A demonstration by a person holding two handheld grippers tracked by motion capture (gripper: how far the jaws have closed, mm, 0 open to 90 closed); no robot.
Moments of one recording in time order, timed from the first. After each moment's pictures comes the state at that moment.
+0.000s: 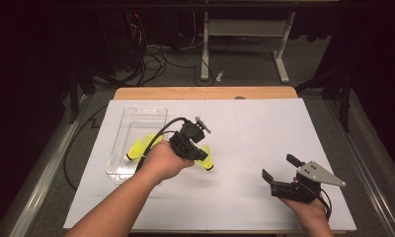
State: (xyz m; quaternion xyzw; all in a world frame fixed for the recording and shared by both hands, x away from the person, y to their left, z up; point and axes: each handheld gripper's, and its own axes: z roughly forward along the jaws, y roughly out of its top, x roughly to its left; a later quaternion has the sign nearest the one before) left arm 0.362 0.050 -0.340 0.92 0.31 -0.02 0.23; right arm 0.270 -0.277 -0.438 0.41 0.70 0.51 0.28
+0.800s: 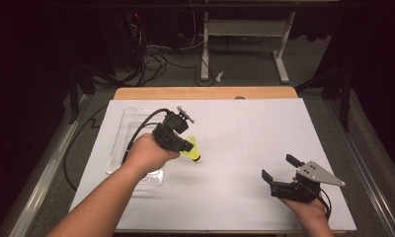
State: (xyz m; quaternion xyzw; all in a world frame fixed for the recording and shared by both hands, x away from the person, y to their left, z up) left arm 0.367 0.087 -0.317 0.91 0.34 0.00 0.24; right arm 0.270 -0.277 -0.439 0.41 0.70 0.51 0.28
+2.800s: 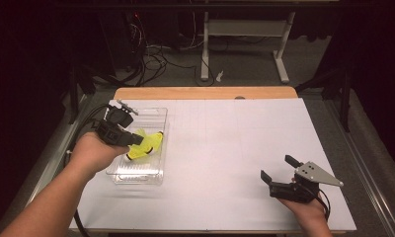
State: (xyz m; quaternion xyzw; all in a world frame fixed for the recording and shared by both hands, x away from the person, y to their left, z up) left arm 0.357 0.199 -0.301 0.87 0.44 0.05 0.21; right arm 0.270 -0.274 -0.440 0.41 0.71 0.51 0.28
